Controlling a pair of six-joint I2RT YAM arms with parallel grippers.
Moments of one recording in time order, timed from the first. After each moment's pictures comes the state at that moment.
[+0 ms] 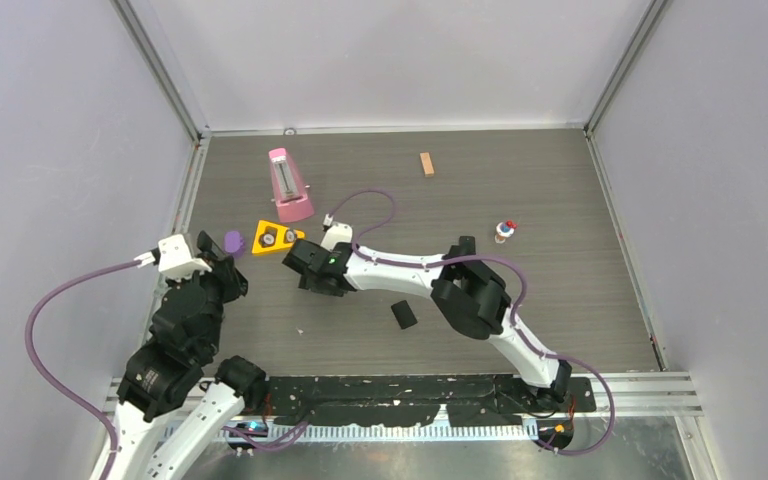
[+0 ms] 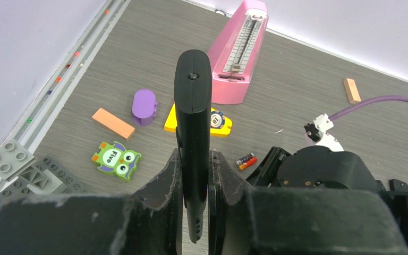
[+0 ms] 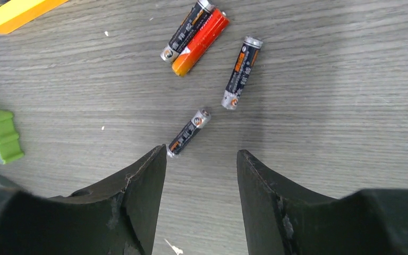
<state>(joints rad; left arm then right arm) -0.50 0.33 0.80 -0.71 -0.65 -0.40 1.14 2.26 1.81 -0.59 0.39 1.21</state>
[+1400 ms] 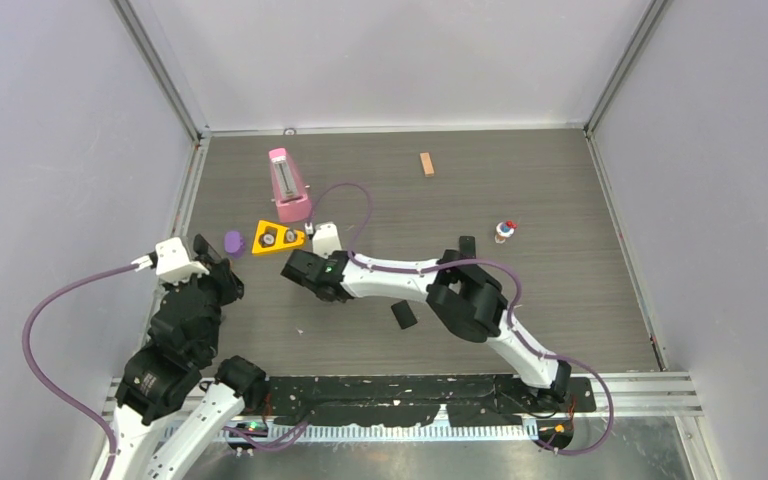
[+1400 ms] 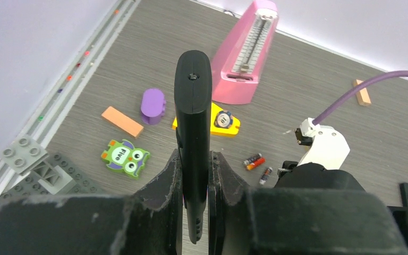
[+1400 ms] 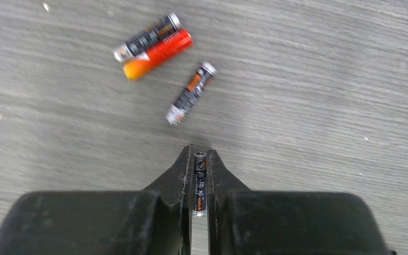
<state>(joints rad) -0.50 0.31 0.80 -0.74 -0.69 -0.39 1.18 2.33 1.86 -0.67 0.60 0.83</state>
